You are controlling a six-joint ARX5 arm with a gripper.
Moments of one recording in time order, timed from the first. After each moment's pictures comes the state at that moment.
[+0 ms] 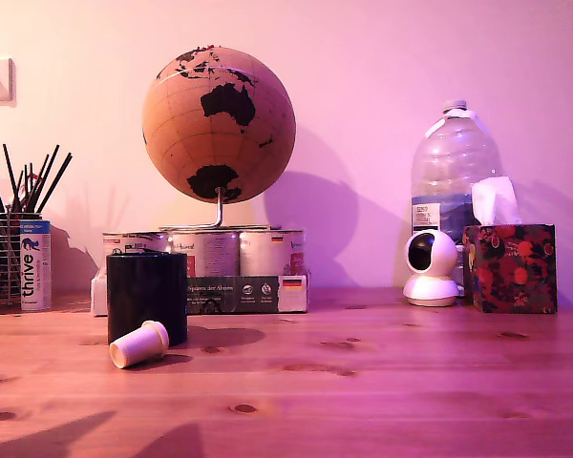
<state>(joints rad) -0.13 0.21 0.10 -0.08 0.28 -0.10</state>
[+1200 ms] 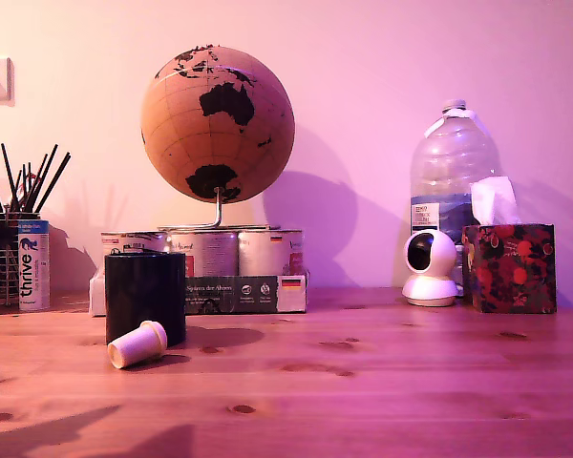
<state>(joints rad) -0.19 0.61 0.01 0.32 0.38 -0.02</state>
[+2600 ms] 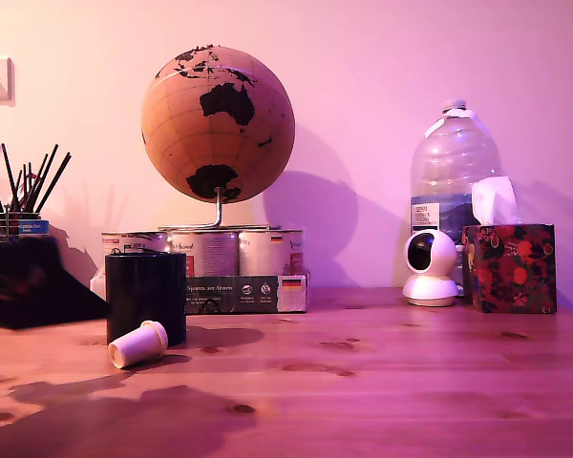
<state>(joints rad) -0.26 1.56 0.26 0.86 0.38 0.09</state>
